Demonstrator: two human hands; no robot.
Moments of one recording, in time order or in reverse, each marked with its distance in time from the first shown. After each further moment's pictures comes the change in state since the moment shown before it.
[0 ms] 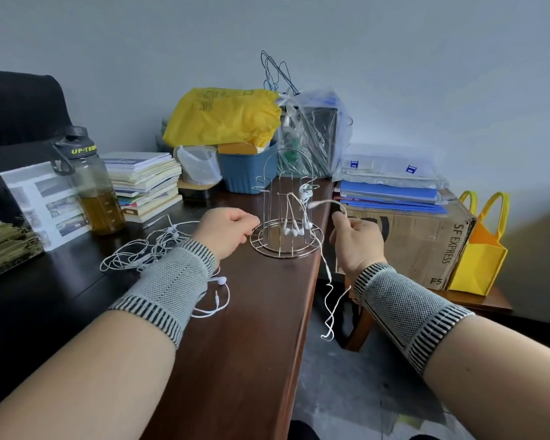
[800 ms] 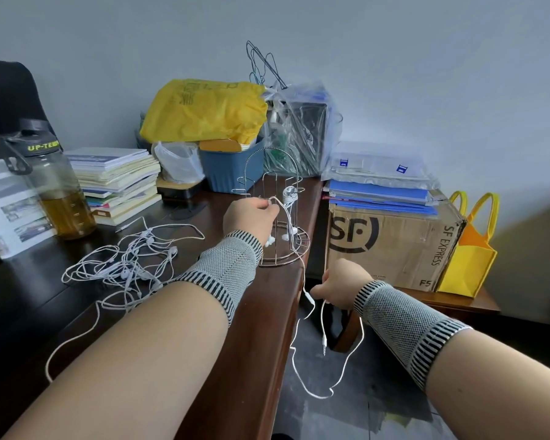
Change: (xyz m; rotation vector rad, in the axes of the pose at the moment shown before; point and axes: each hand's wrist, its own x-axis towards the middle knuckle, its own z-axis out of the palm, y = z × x) left_hand 0.036 0.034 0.080 0.139 0.226 0.032; right_hand 0.025 0.044 -0.007 -0.834 -0.606 0.078
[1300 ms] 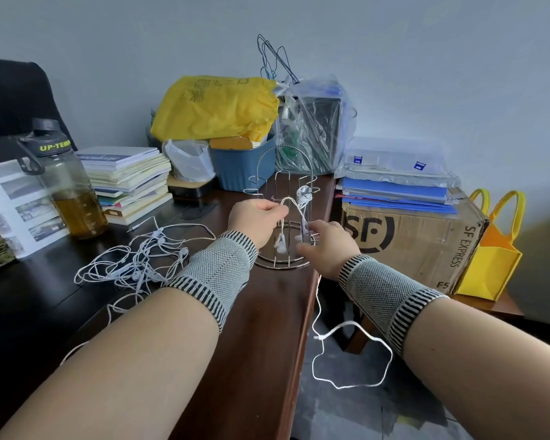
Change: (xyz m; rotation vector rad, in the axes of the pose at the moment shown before) left_hand 0.013 -0.015 -0.008 -0.133 -0.131 -0.054; right_hand 0.038 -0.041 -0.007 0.198 0.262 -0.132
